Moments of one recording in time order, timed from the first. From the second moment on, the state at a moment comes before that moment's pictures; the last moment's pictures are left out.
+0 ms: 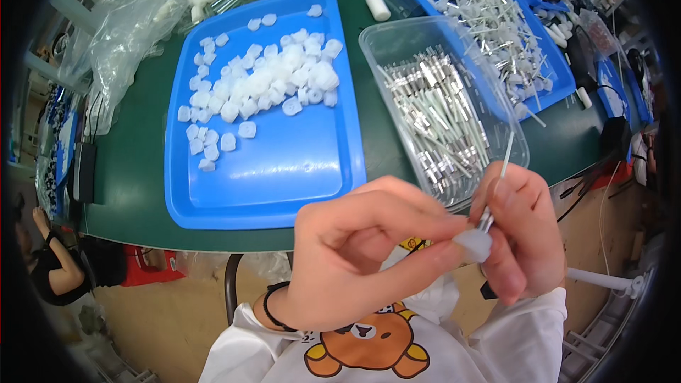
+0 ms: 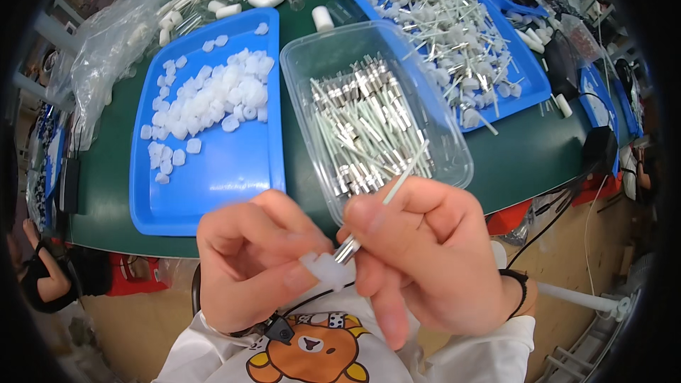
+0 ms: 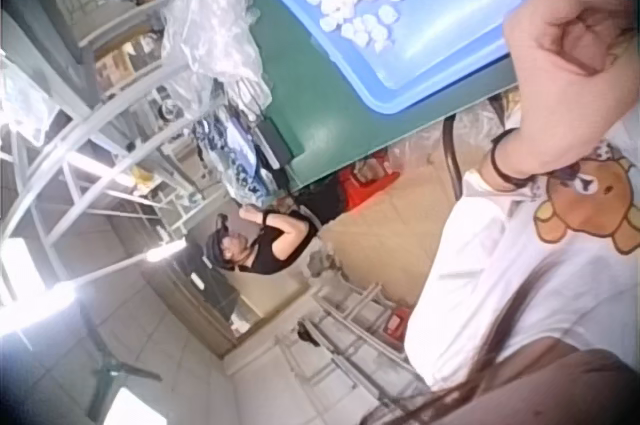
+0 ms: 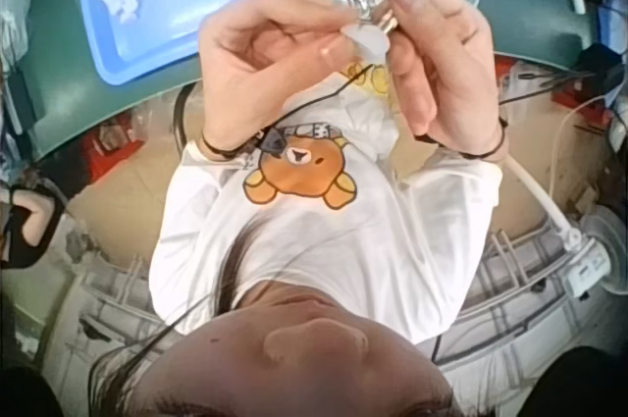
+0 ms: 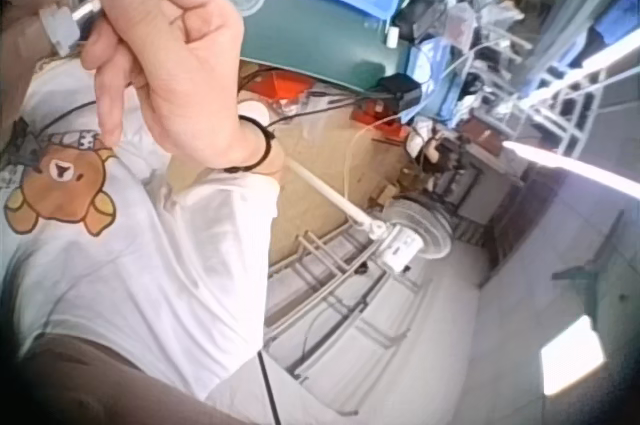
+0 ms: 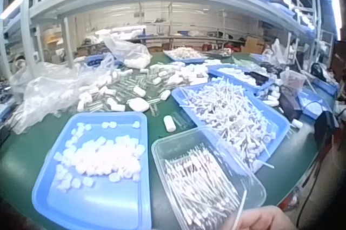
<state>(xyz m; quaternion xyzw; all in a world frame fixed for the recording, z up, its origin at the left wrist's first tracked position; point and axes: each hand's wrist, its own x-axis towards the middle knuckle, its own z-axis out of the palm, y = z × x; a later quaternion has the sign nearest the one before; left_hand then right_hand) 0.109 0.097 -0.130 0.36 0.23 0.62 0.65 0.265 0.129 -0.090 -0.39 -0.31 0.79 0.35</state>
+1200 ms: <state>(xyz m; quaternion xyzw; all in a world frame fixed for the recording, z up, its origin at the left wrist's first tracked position) 0.034 0.113 -0.134 0.58 0.61 0.53 0.13 0.274 0.094 -0.078 -0.34 -0.93 0.05 0.14</state>
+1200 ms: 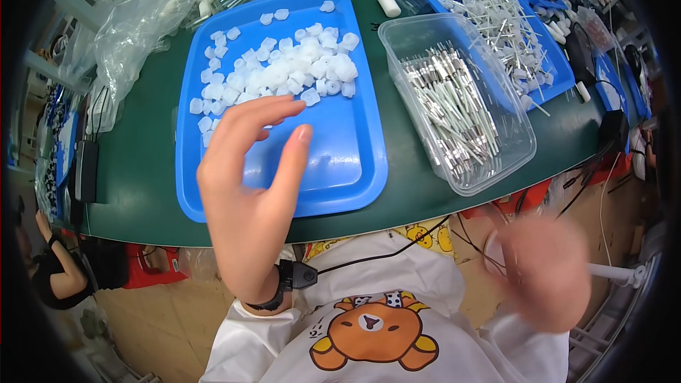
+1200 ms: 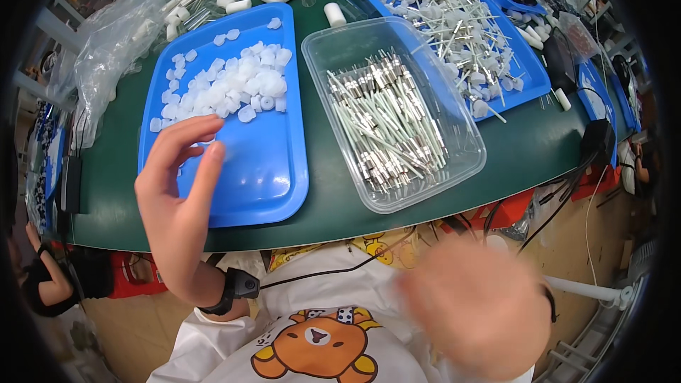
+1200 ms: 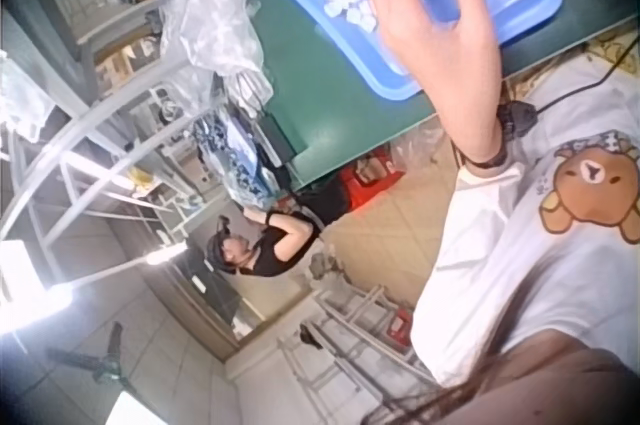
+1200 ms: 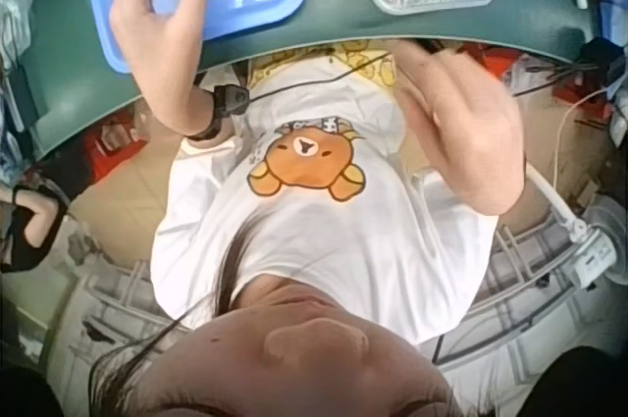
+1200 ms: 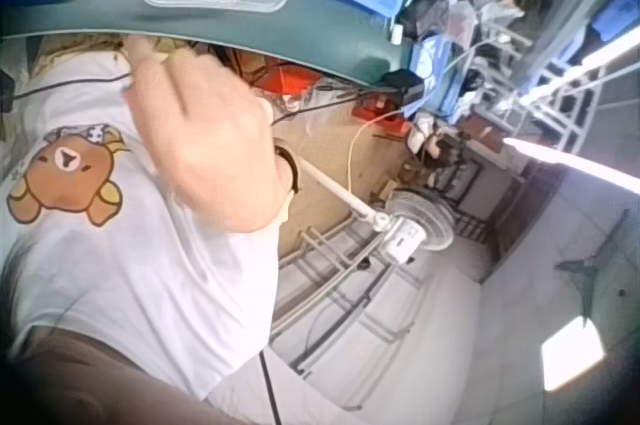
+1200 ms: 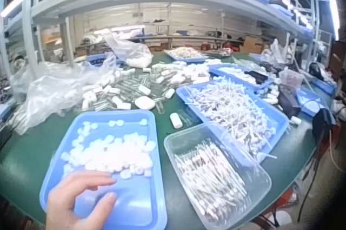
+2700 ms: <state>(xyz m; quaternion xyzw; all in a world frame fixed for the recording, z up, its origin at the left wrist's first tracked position) 0.056 0.135 -0.148 0.63 0.71 0.31 -0.01 0.264 0.120 -0.114 -0.24 -0.52 0.69 0.43</state>
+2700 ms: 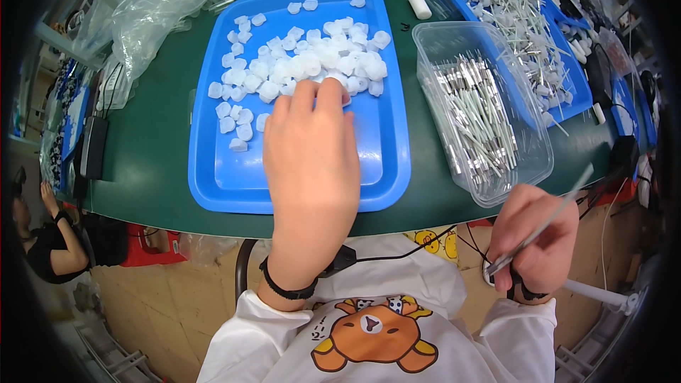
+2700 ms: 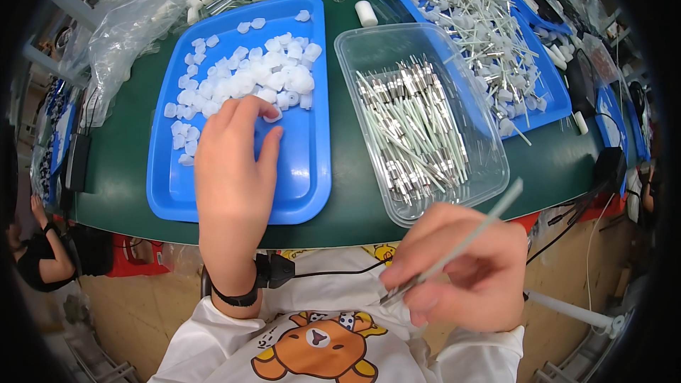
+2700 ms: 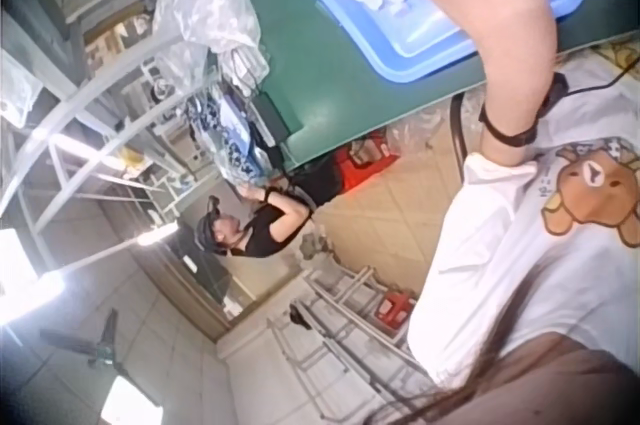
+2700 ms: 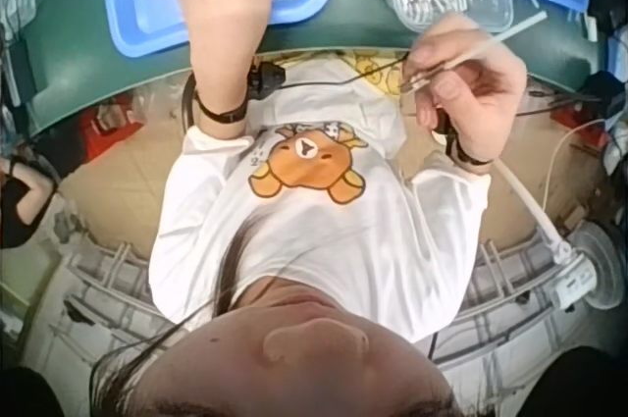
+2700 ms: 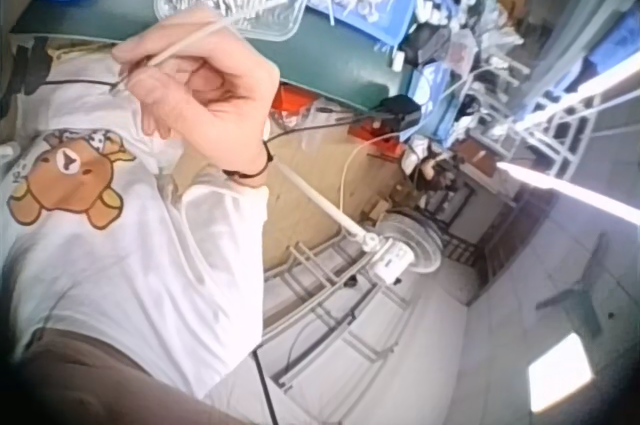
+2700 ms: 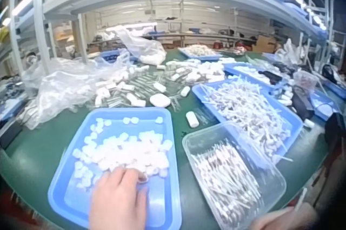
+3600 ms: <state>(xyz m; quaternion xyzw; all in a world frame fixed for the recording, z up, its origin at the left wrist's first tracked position) 0.099 0.076 -0.133 0.39 0.21 0.58 0.68 0.279 0.116 -0.109 -0.12 -0.80 0.37 0.45</state>
